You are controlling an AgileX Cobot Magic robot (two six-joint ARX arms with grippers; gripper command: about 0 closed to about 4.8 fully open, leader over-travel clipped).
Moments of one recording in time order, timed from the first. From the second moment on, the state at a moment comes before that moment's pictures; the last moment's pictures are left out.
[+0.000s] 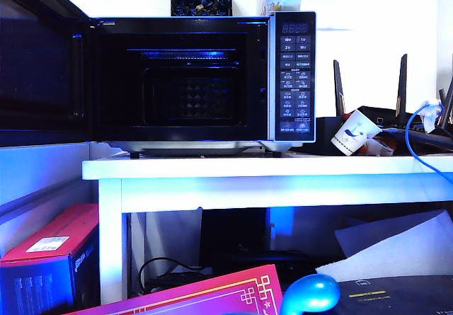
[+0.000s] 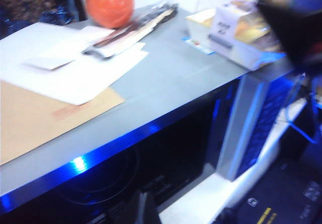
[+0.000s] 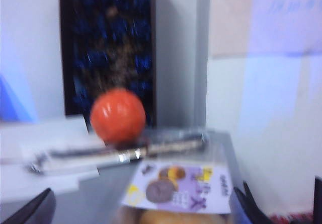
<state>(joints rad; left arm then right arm) -0.17 1.71 2.00 -0.53 0.49 0.17 0.39 2.00 1.99 0.25 0.23 -0.02</state>
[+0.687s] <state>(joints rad) -0.17 1.71 2.00 -0.53 0.49 0.17 0.39 2.06 2.02 0.22 0.29 -0.02</state>
